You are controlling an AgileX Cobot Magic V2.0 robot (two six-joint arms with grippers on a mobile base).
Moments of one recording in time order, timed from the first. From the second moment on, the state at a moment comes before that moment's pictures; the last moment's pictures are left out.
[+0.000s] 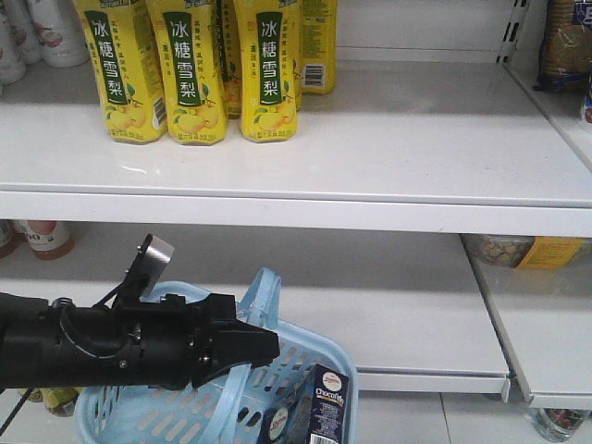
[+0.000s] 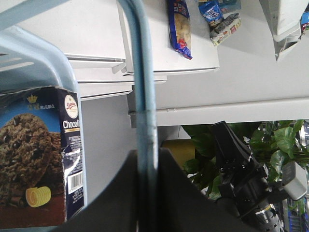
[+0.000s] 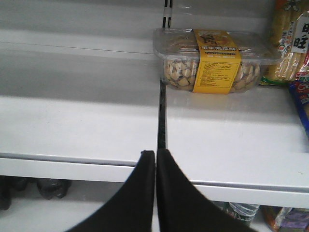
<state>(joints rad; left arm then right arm) -0.40 1.42 -0.64 -1.70 0.76 0.81 0.01 -0.02 0.03 -0.10 0.39 0.03</state>
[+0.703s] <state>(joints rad) -0.40 1.42 -0.64 -1.70 0.76 0.81 0.01 -0.02 0.03 -0.10 0.39 0.03</state>
